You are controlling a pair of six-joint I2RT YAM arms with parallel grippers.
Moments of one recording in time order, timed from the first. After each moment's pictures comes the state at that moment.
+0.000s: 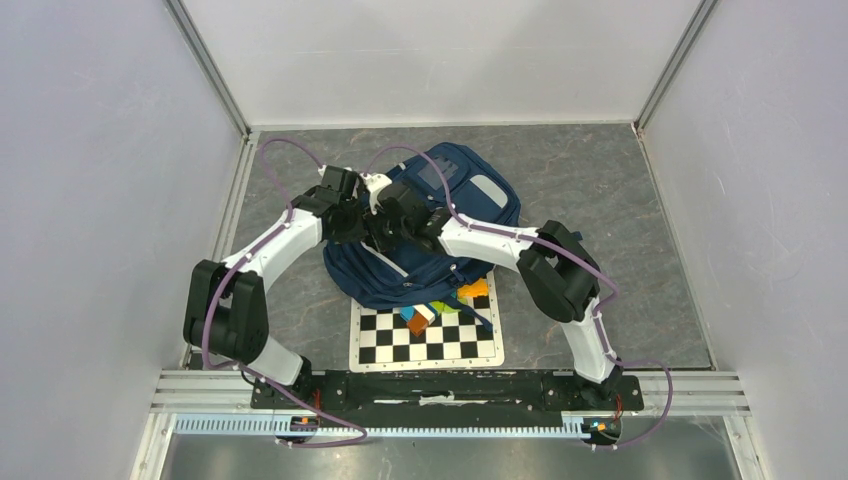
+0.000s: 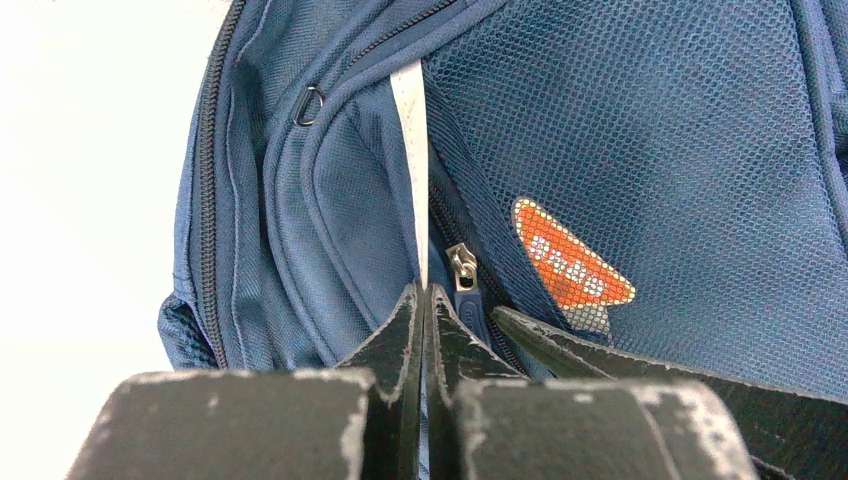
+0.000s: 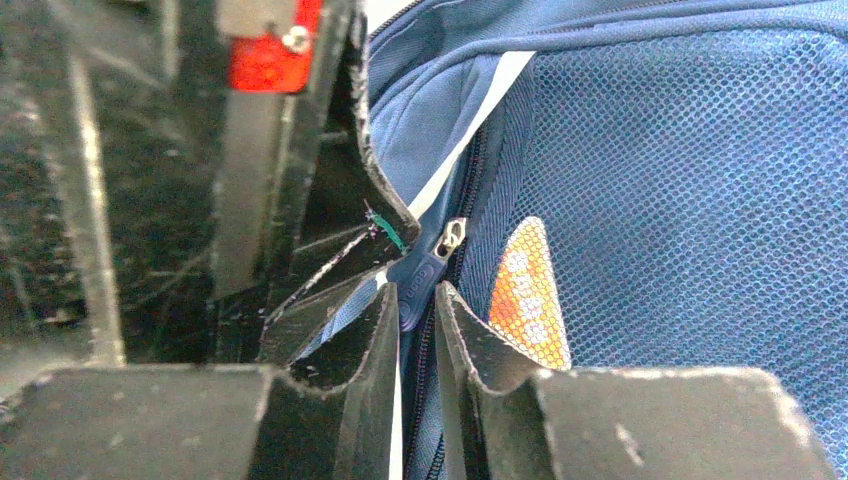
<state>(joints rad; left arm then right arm) -0.31 1.53 1.07 -0.54 -0.08 -0.46 0.91 2.10 1.57 -0.08 -0.06 0.28</state>
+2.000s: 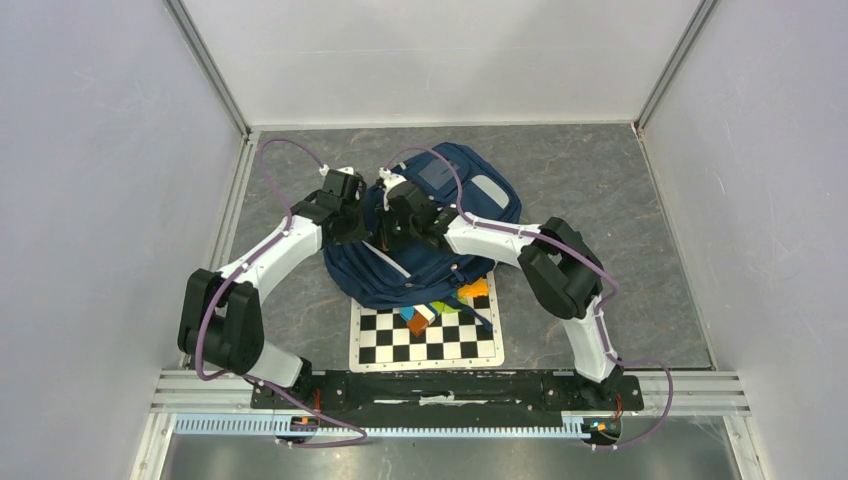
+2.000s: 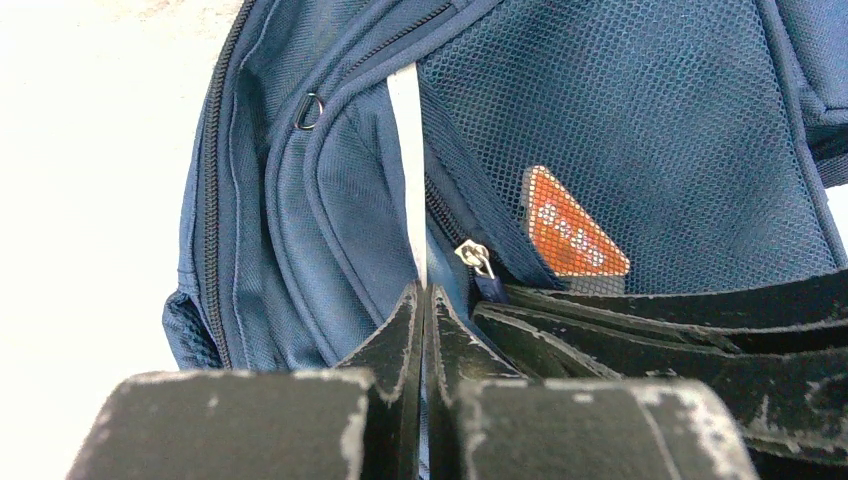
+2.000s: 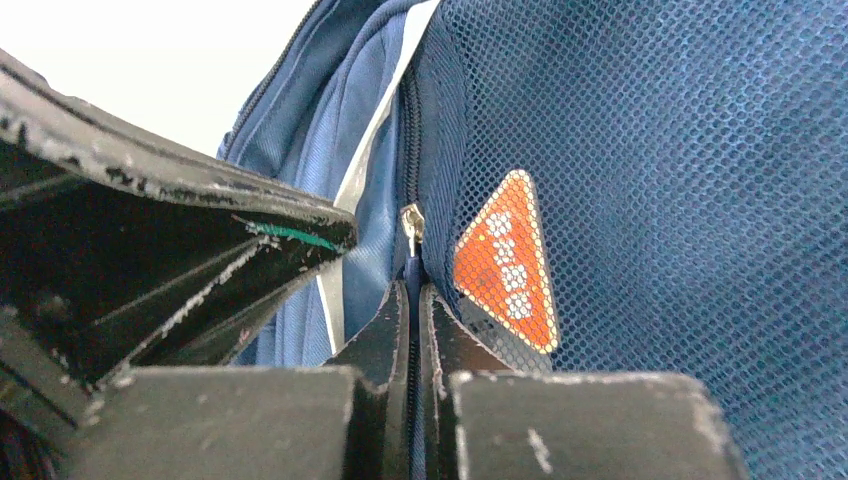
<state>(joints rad) -0.34 1.48 1.02 -0.50 -0.13 -0.46 0.87 2.10 1.52 -0.06 -0.09 0.52</state>
